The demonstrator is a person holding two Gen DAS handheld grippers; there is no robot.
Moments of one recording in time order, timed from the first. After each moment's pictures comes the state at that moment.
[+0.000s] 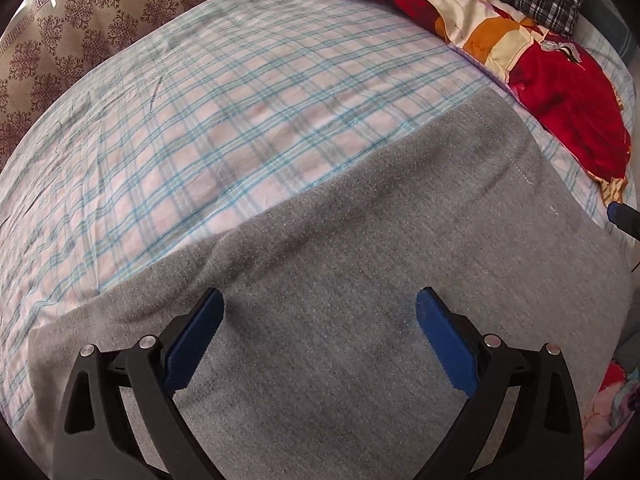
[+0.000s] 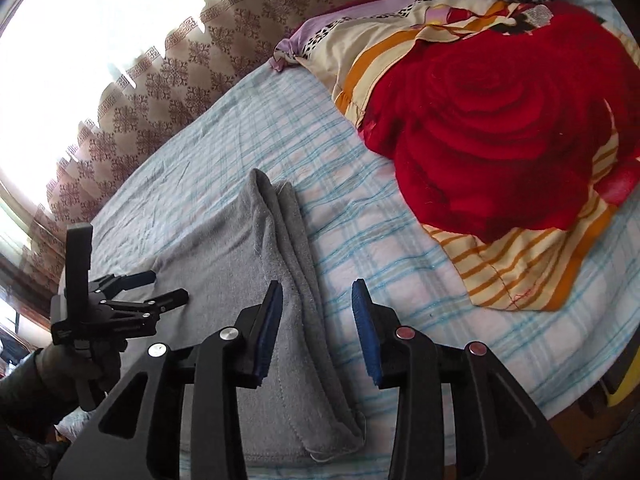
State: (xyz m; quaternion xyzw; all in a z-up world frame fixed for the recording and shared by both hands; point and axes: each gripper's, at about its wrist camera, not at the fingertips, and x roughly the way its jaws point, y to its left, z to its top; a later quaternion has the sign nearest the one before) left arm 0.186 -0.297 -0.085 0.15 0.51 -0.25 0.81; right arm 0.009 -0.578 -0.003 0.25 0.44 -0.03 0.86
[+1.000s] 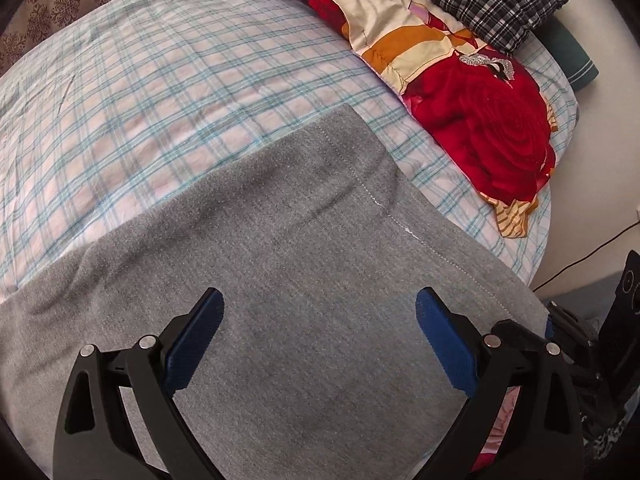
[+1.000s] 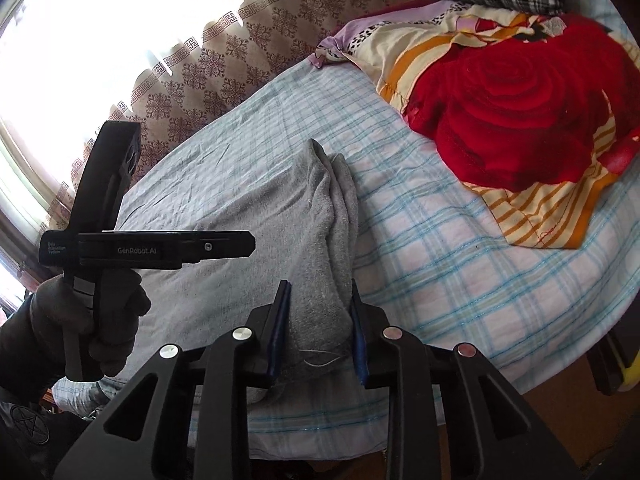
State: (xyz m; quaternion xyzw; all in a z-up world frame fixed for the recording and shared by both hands) left arm 0.166 -0.350 -0.052 0.05 0.57 -0.36 0.74; right arm -0.016 -0.522 0.006 0.21 0.43 0.01 0.88
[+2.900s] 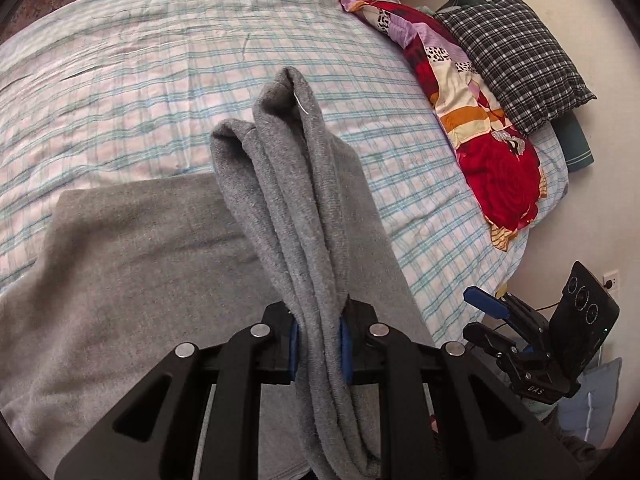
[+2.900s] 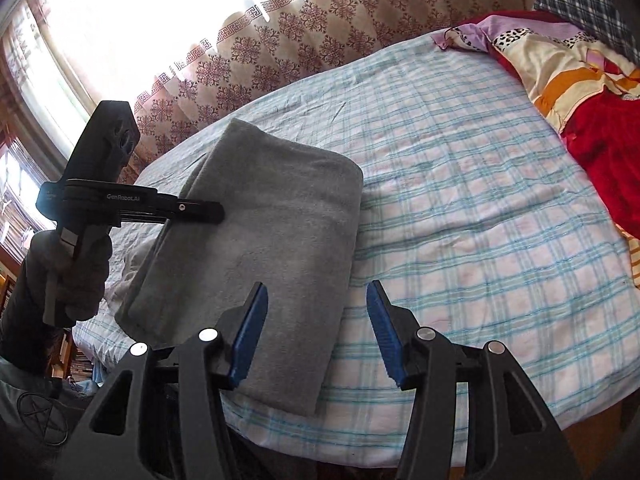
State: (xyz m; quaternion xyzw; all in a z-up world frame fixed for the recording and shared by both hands) left arm 0.174 -0.133 -0.010 -0.07 0.59 -0.29 0.75; right arm 0.019 -0.418 0.022 0.16 0.46 0.15 0.86
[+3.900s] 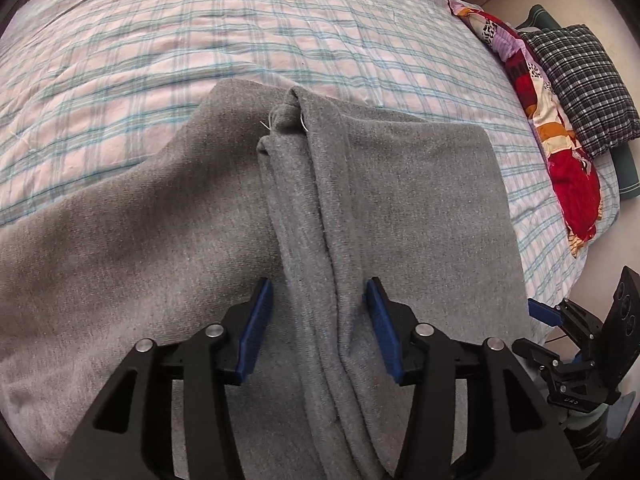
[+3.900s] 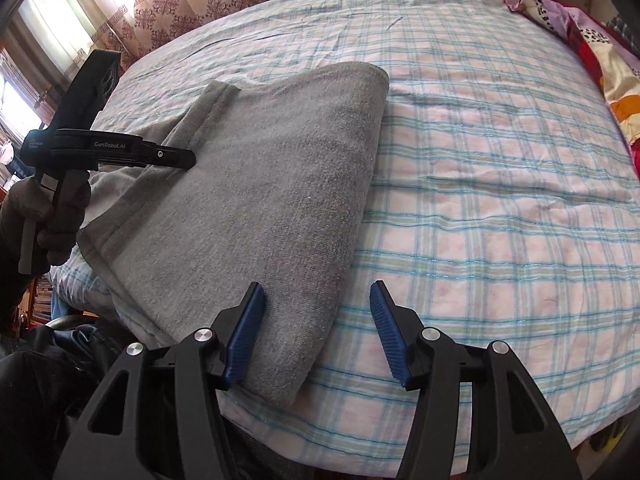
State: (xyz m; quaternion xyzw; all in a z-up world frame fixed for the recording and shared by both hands) left arm 0.168 -0.022 -0.088 -0.07 0.61 -0.19 0.77; right arm 0.032 -0.323 -0.022 0.04 0.57 0.17 0.80
